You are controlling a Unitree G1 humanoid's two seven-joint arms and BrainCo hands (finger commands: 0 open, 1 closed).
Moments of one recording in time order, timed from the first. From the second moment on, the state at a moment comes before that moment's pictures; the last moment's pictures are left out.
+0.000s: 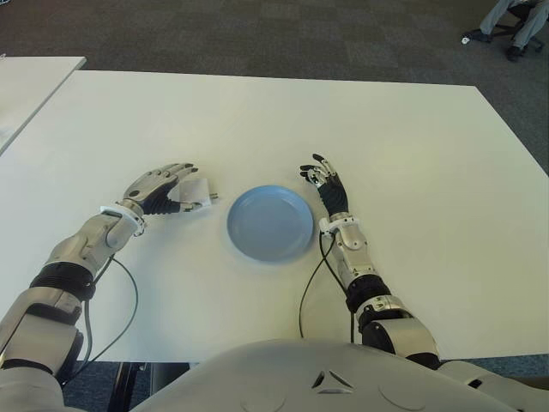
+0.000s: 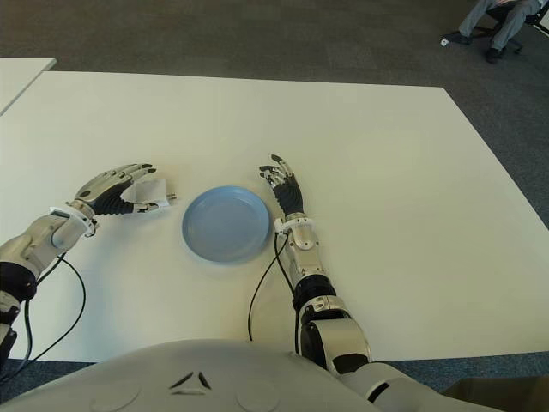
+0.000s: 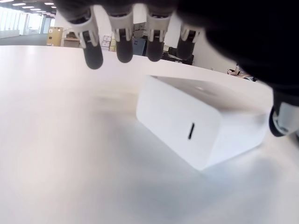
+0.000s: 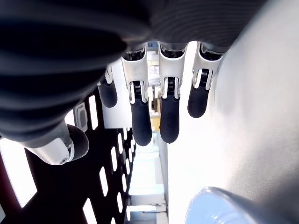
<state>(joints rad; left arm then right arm) -0.24 0.74 -0.29 0.70 0.69 -0.55 0.18 -0.30 0.07 -0.02 0.83 -0.01 -0.49 0.05</state>
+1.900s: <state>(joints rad) -0.25 0.74 -0.36 0.79 0.68 -0.58 0.17 -0.15 0.06 0.02 0.58 -0.01 -0.40 0.07</state>
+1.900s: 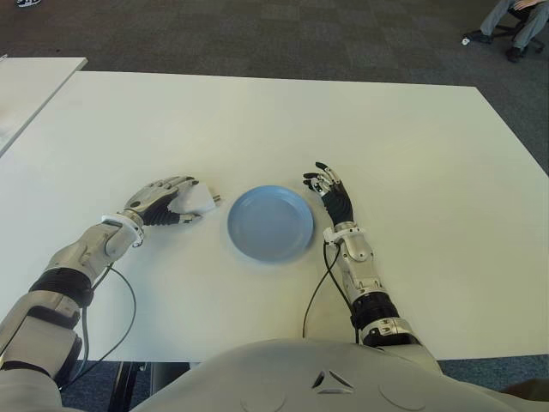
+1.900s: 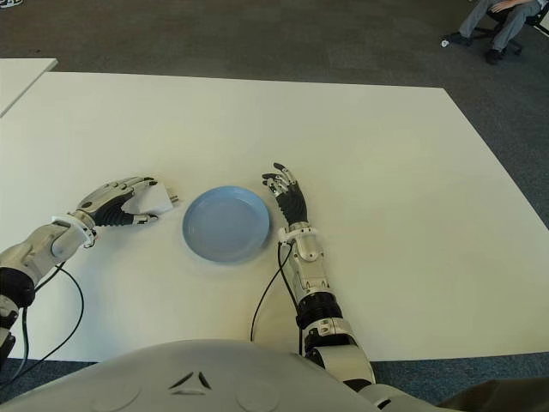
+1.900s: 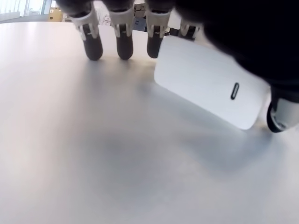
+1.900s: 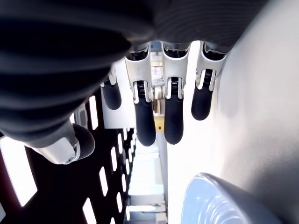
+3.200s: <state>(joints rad) -0.33 0.69 -0.43 0.86 0.73 -0.42 0.29 -0.16 0.06 0.02 0.60 0.01 -0.39 0.09</state>
